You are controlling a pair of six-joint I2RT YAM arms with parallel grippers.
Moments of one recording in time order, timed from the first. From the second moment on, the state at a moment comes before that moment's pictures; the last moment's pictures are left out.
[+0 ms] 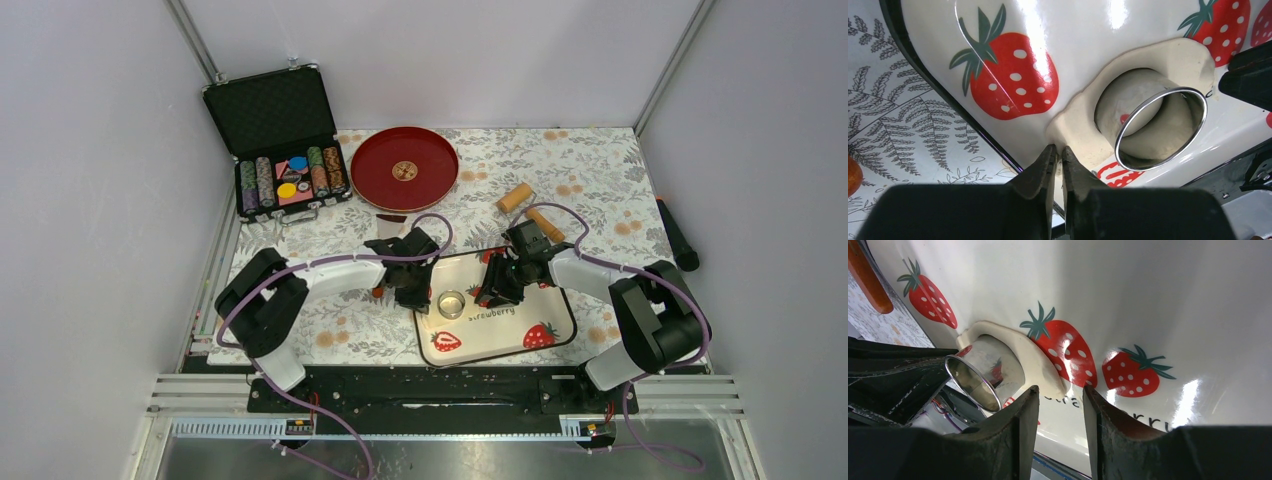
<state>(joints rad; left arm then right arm) -0.83 1.67 0.97 -0.49 0.13 -0.67 0.46 1.53 0.70 -0.34 -0.41 0.70</state>
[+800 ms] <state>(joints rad) -0.71 1.53 0.90 -0.46 0.20 -0.71 0.46 1.54 0.71 -0.34 -0.42 0.70</state>
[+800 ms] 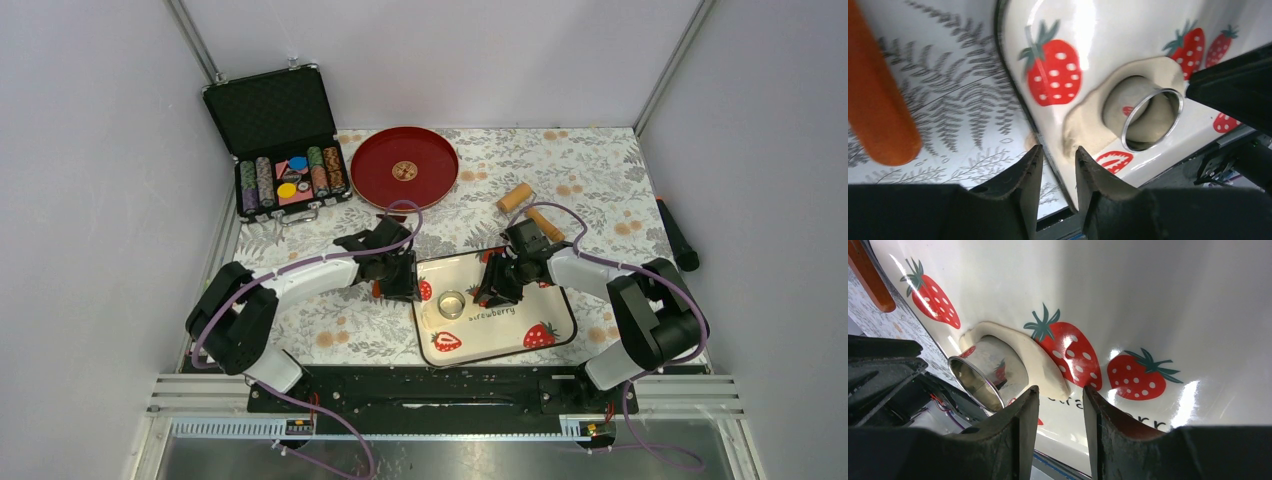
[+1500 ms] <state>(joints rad) -0.60 1.58 0.74 -0.21 0.32 -0.84 0.46 1.60 0.77 -0.38 -0.44 0.70</state>
